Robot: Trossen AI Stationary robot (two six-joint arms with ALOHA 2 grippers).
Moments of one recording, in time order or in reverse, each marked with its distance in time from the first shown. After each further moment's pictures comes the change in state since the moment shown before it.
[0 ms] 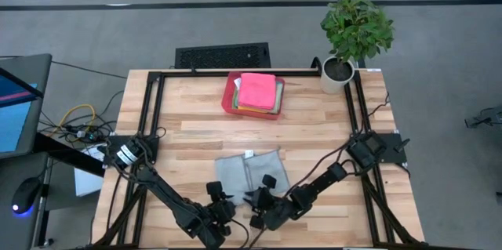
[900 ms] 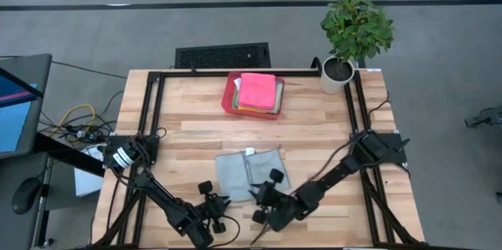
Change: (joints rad) left arm -0.066 0.004 -0.193 0.200 -0.123 -0.197; right arm 0.021 -0.142 0.003 -0.243 0.137 0.041
